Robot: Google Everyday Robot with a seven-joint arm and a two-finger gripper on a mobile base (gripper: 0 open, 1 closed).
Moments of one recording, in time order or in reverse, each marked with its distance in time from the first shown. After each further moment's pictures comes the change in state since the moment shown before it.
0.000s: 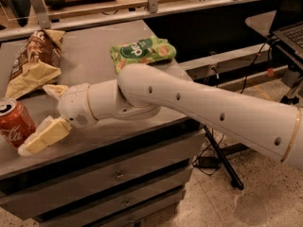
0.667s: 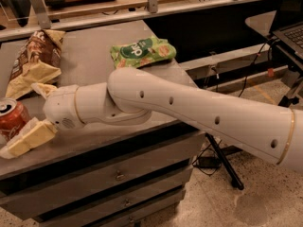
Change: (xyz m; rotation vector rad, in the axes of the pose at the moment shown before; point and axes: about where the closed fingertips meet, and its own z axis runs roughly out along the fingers) arm -0.016 0.007 0.020 0.036 -0.034 -0.023
